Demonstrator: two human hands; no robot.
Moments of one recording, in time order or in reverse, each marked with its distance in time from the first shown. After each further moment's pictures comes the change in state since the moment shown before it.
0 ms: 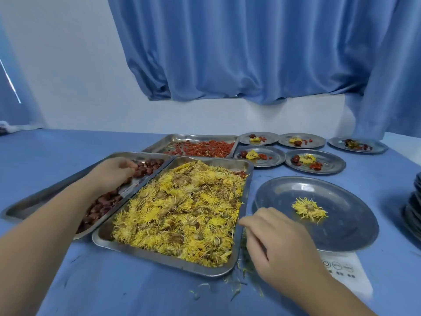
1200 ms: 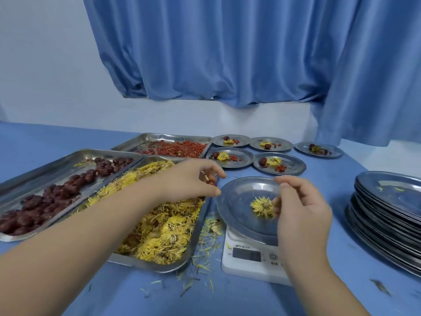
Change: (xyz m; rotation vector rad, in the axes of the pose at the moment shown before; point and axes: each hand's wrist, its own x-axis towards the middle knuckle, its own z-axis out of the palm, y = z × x) left_hand -0.071 0.187 0.096 -0.188 -0.393 0.581; right_hand 0.004 0.034 -0.049 0.820 0.703 0.850
